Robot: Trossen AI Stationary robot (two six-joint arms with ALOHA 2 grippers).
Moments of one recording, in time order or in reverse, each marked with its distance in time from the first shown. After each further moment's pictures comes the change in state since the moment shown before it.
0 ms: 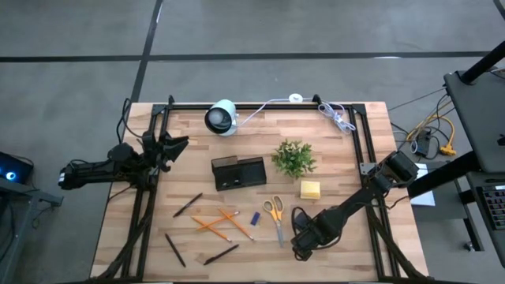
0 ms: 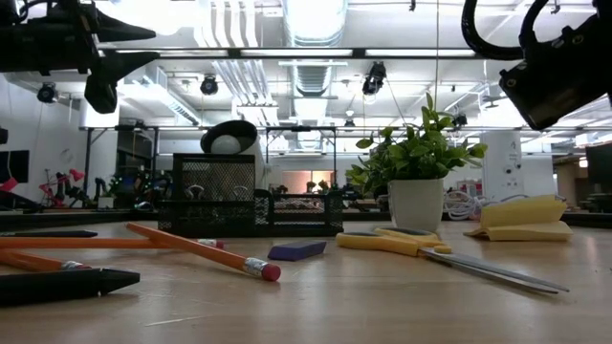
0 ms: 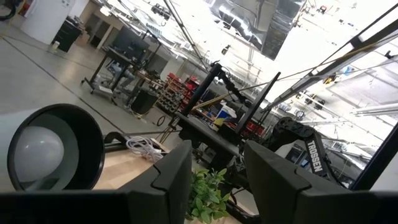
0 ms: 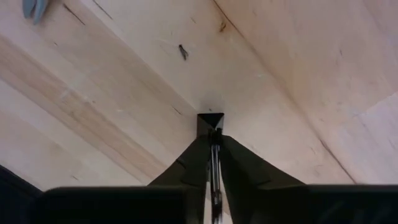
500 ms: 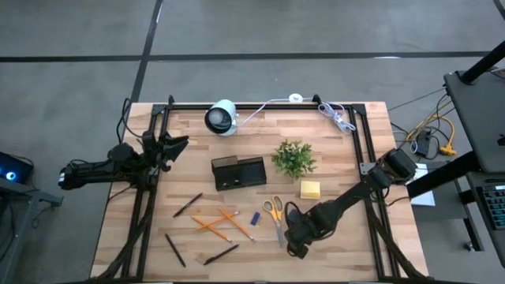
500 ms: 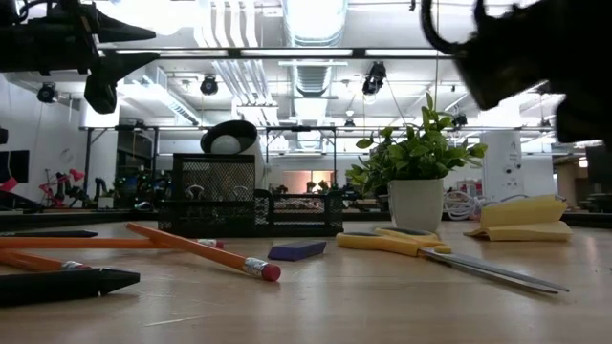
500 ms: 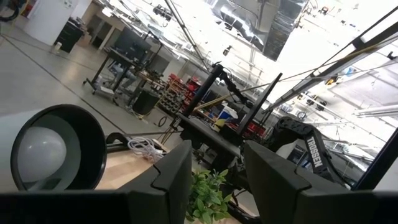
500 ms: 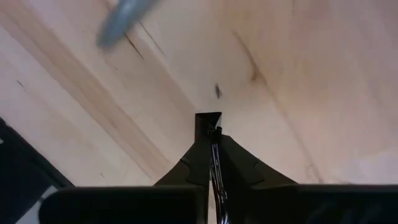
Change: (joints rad) left arm 0.000 0.000 0.000 0.000 -0.007 0.000; right arm -0.076 -0.010 0.048 -0.001 0.001 -0.211
